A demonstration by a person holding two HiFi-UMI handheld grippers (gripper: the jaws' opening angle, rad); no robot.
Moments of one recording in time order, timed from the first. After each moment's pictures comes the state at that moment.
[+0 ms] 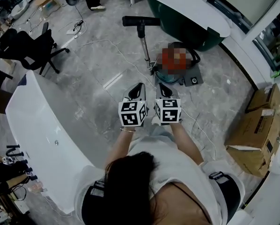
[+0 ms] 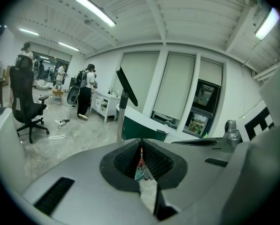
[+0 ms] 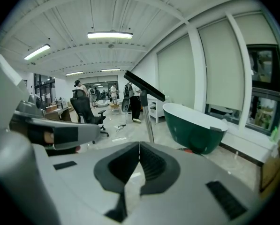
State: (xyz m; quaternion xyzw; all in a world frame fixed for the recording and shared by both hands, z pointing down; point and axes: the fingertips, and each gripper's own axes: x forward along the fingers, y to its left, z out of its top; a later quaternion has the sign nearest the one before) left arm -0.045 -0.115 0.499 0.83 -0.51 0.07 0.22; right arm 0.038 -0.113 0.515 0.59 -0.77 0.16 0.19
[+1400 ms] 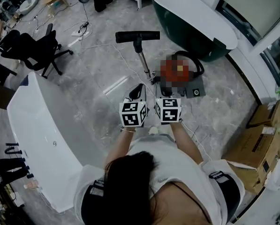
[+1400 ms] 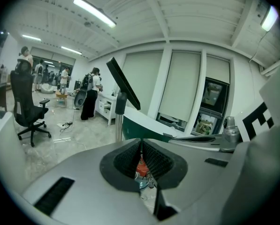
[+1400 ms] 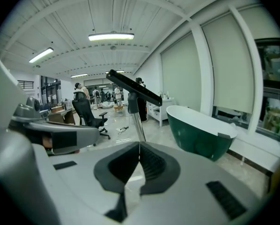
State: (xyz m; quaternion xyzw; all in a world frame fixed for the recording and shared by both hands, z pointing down) left arm -0.007 -0.204 0.499 0.81 -0.54 0.08 0.21; right arm 0.074 -0.213 0.513 0.56 -0.79 0.15 0.18
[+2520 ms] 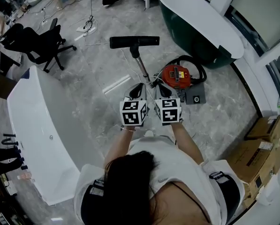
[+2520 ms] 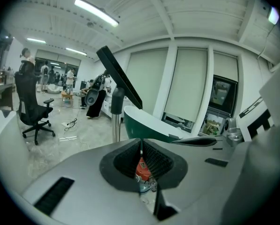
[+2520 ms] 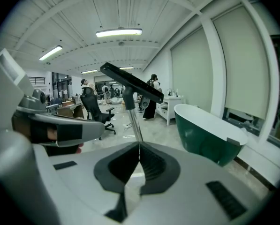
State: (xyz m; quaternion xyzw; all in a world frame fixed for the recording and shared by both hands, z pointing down) left arm 0.022 -0.247 0.507 0.79 -0.57 0.08 0.22; right arm 0.097 -0.255 0.526 0.50 -0.83 0.14 0.21
